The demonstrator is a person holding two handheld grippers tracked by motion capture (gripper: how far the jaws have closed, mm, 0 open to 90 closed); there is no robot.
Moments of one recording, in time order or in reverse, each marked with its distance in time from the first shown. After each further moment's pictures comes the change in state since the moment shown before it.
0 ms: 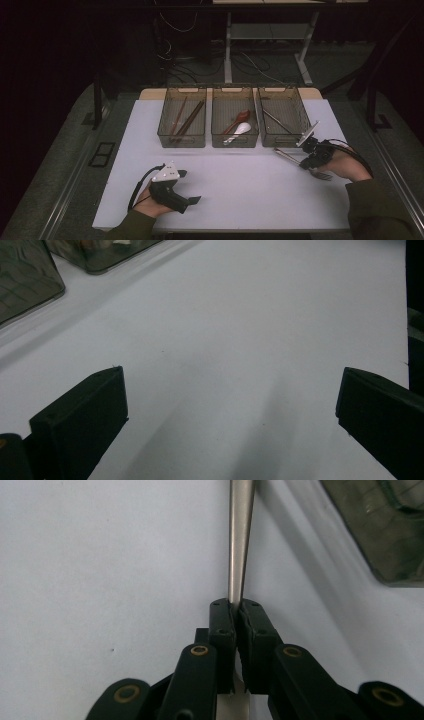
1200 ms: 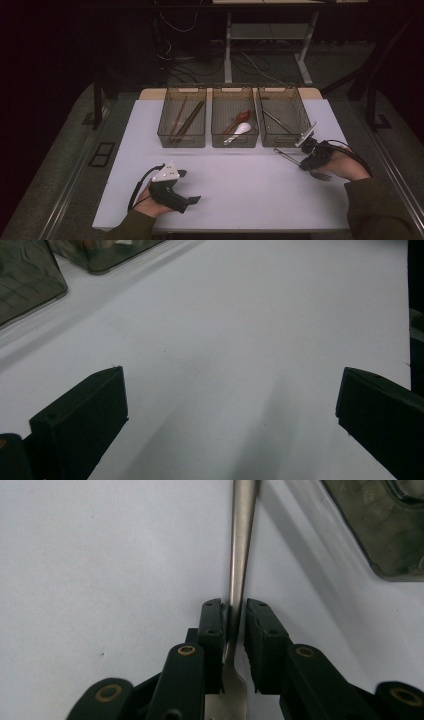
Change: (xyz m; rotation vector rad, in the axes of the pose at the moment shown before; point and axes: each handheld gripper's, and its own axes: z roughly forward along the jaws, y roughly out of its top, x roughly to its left) left arm 0.000 0.000 0.000 -0.002 0.004 -0.003; right arm 0.001 0.002 0.006 0.029 -0.012 0.019
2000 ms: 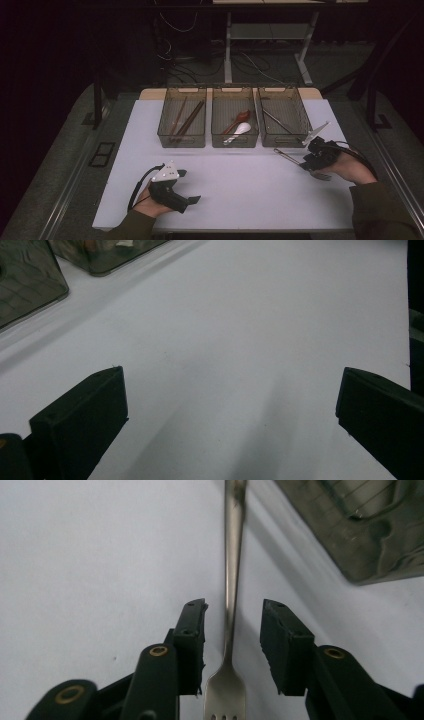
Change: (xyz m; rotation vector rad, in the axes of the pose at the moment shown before) left arm 0.000 0.000 -0.001 -0.003 0.002 0.004; right arm 0.003 -0.014 -0.014 -0.125 -0.016 0.037
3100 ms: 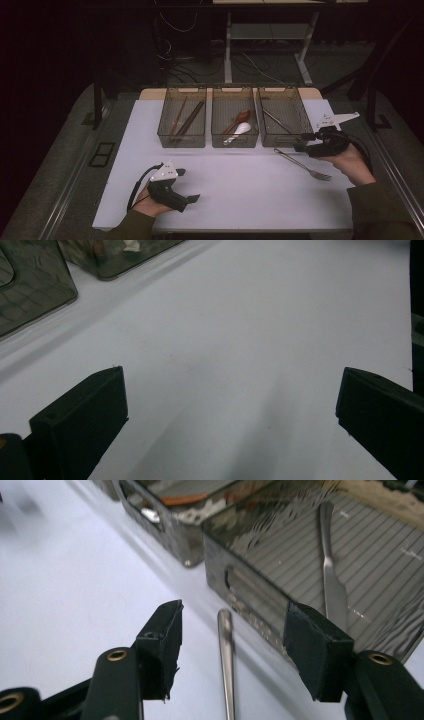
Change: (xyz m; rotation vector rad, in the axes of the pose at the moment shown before) left arm 0.001 0.001 -0.002 -0.012 0.010 -0.003; right arm -0.004 0.002 -0.038 -0.475 0.030 0.114
